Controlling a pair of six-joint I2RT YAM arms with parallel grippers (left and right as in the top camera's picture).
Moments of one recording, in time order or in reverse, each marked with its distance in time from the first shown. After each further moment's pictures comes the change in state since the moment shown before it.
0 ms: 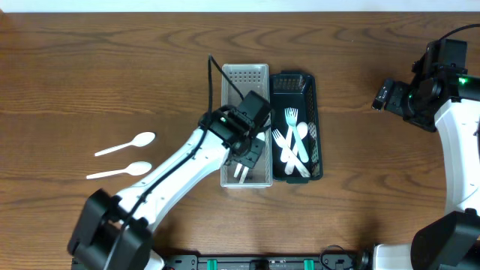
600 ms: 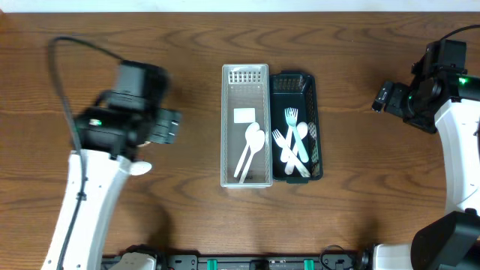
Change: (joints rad) left arm 0.547 -0.325 0.126 -0.244 -0.236 0.256; right arm 0.000 0.000 0.000 -0.024 0.000 0.000
